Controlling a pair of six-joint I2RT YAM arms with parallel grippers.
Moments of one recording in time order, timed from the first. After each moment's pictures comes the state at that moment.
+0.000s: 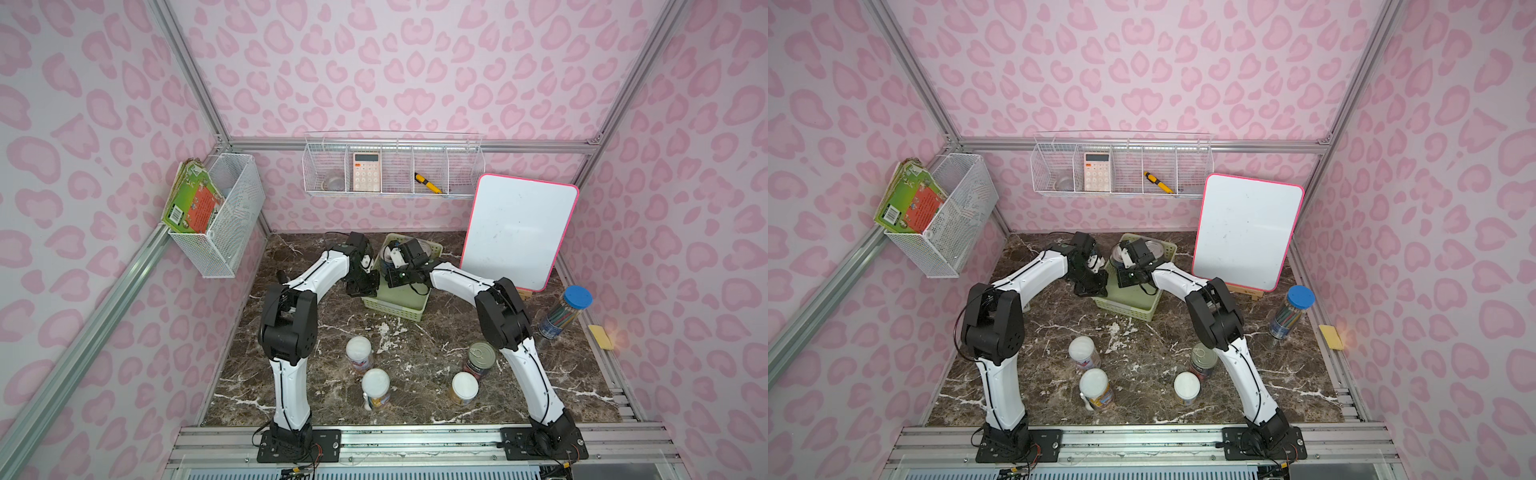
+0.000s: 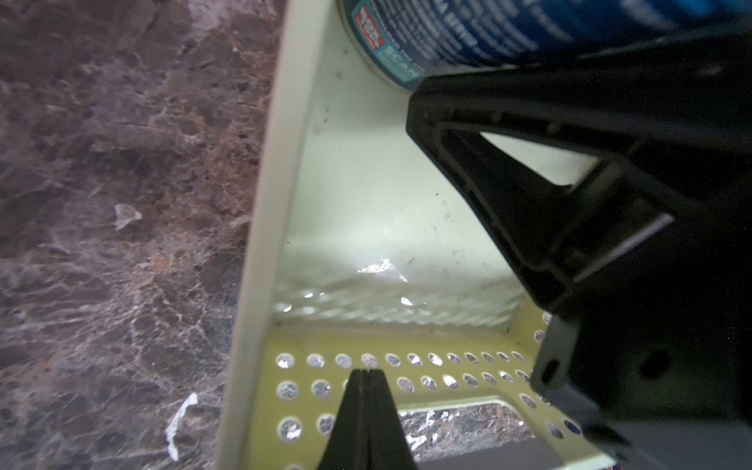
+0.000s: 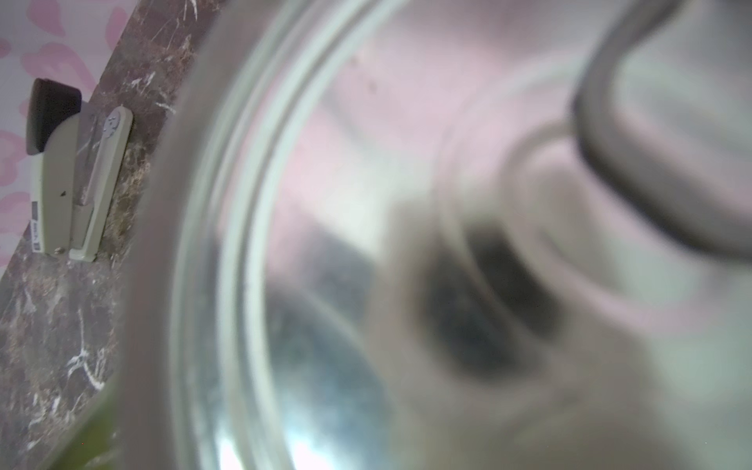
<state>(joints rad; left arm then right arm) -0.28 2.04 1.62 -0.91 0.33 -0.28 0.66 2.42 1.95 -0.31 -0.21 0.31</state>
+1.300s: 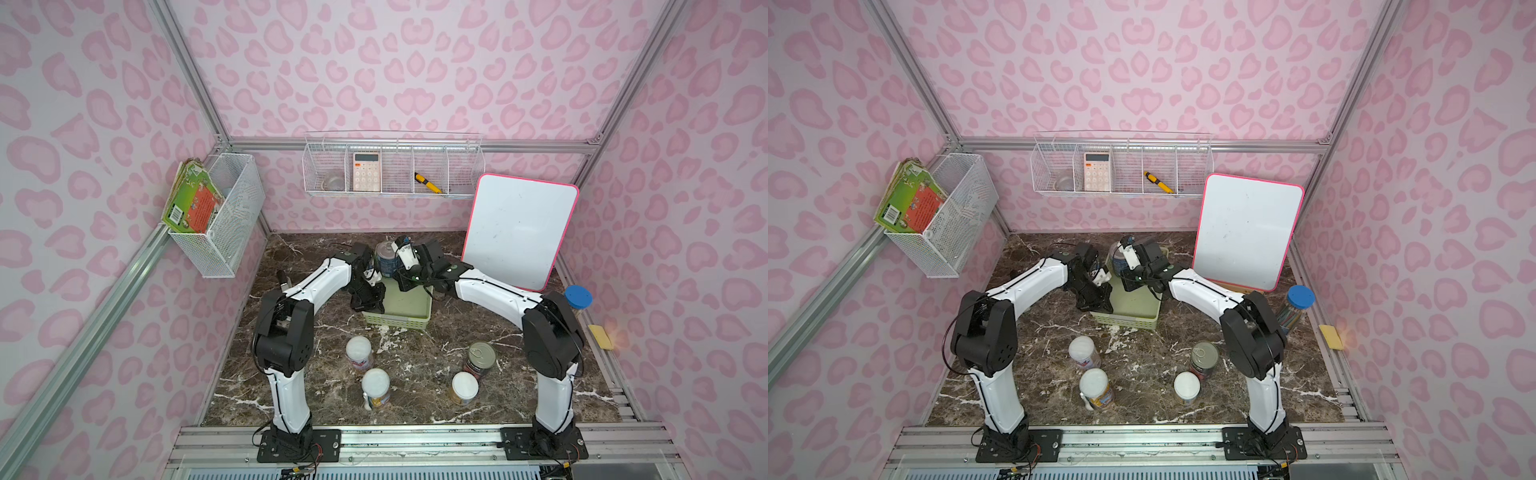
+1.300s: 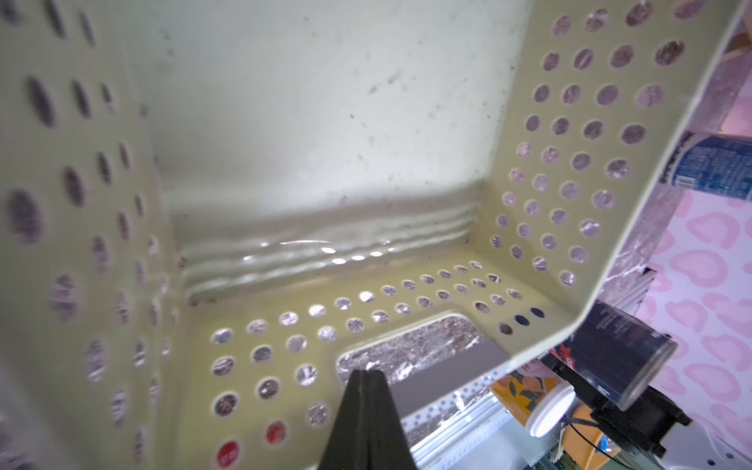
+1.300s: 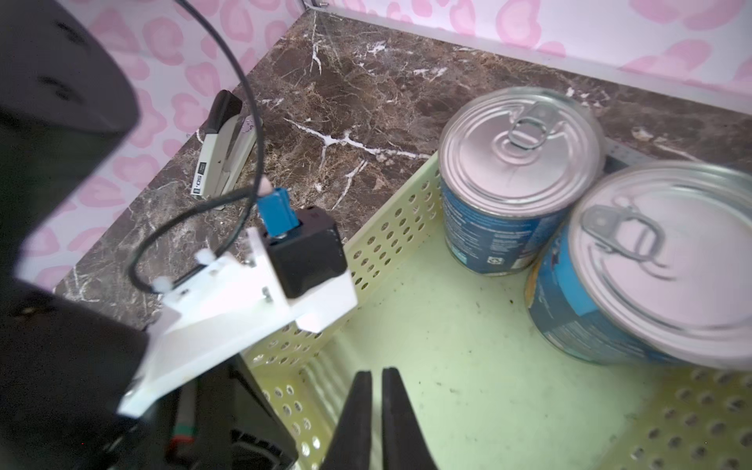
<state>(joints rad) -0.34 1.92 1.49 -0.99 0.49 -0.28 0.70 1.90 1.51 -0.26 -0.22 0.18</state>
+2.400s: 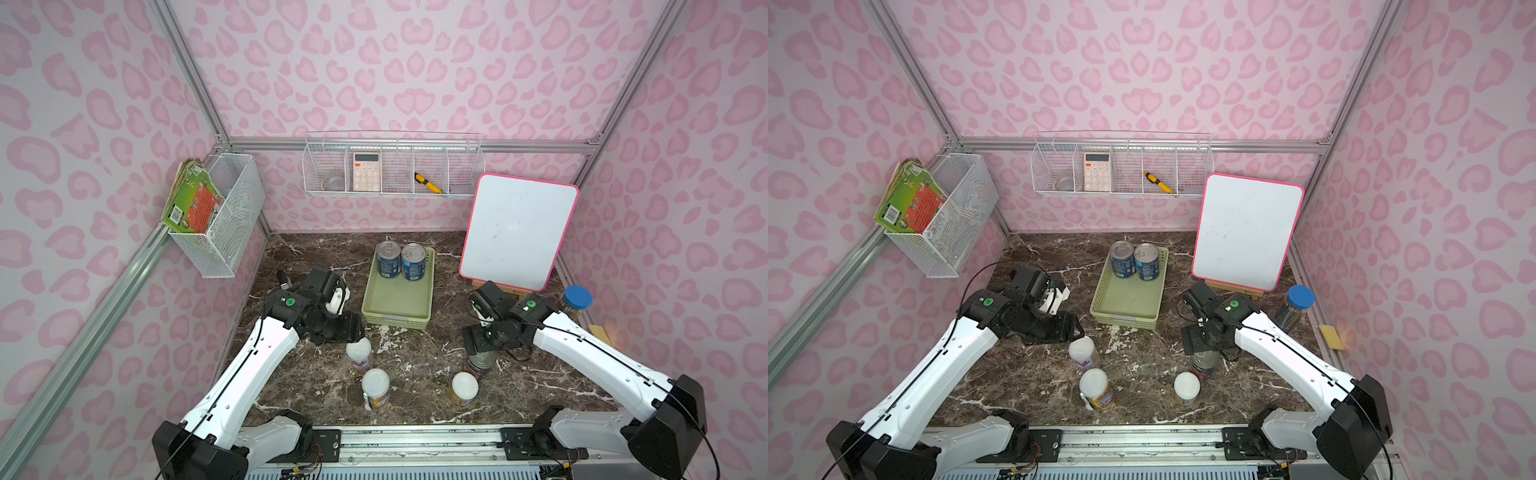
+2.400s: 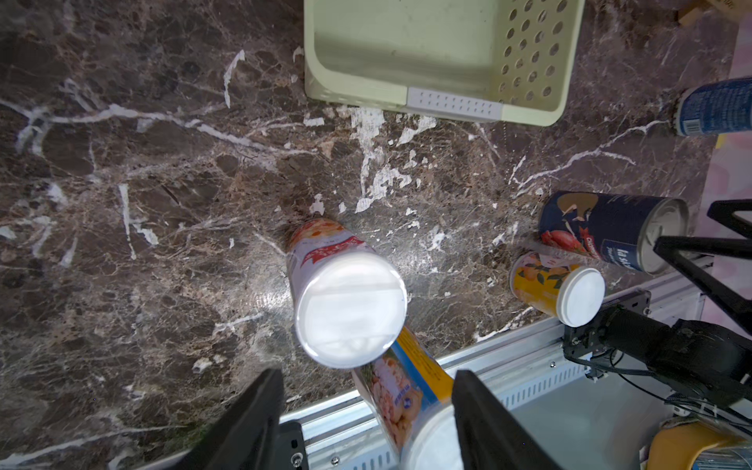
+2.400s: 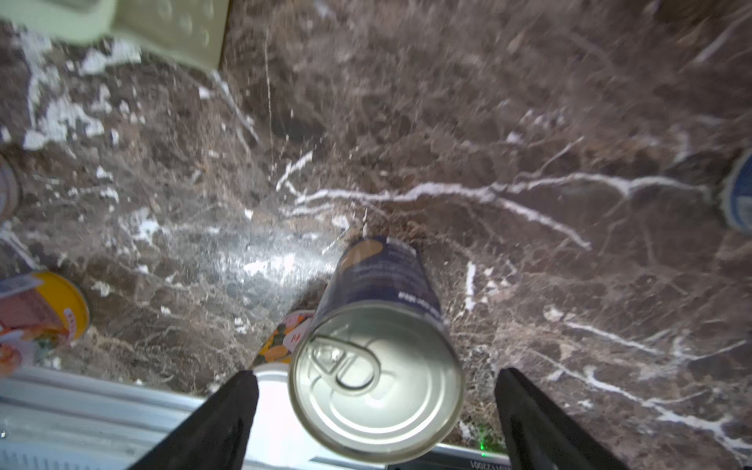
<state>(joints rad) -0.36 1.16 1.14 -1.19 0.27 -0.35 0.73 1.25 1.02 -1.11 0.04 0.48</state>
